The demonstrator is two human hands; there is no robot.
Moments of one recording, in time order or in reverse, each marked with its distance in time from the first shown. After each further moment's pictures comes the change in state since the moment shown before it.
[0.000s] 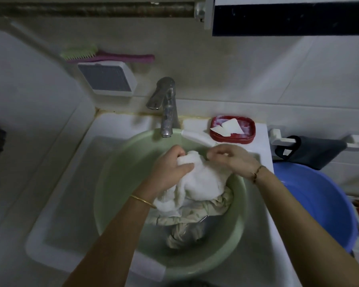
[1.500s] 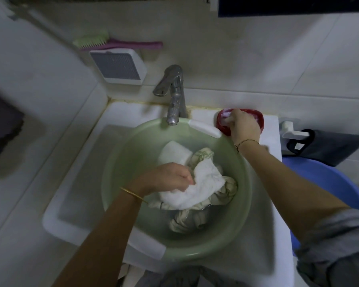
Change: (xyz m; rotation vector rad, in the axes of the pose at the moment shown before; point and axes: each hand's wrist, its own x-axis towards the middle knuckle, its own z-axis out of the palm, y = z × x) left_hand -0.030 0.004 -0.013 0.150 -0.534 -0.237; right_hand 0.079 0.032 -0.003 -0.514 0.579 0.013
